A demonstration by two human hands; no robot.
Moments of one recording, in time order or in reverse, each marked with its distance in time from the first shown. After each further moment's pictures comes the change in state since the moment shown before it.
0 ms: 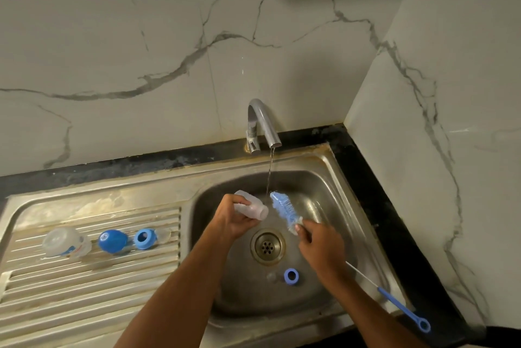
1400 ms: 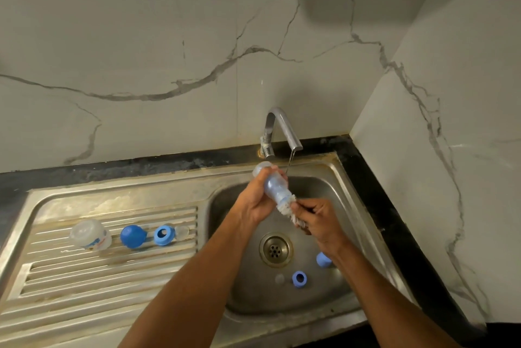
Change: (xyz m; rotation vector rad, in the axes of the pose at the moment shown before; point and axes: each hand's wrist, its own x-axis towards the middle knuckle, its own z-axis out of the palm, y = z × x) left_hand -0.041 0.025 0.029 -0.222 -0.492 0.067; right_hand 0.020 -0.073 -0.028 0.904 -0.254 -0.001
